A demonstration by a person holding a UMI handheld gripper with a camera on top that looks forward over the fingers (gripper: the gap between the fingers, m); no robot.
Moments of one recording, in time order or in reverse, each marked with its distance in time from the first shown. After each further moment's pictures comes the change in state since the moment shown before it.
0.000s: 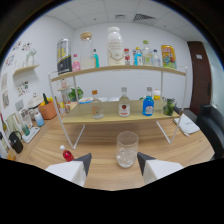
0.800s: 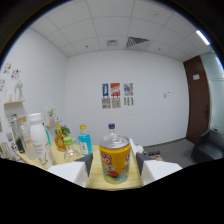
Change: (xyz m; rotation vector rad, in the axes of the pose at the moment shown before) arm 0.196 -0.300 0.055 0.330 0.028 -0.019
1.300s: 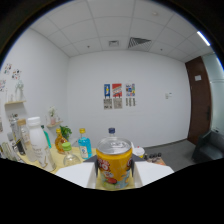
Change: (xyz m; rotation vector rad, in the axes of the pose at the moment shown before) arm 0.001 -0.011 0.006 0.001 -0.021 -0.008
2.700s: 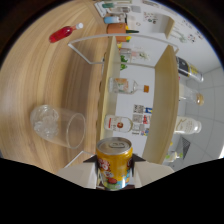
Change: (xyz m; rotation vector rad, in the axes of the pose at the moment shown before) arm -0.108 0.211 -0.056 -0.164 0.067 -1.733
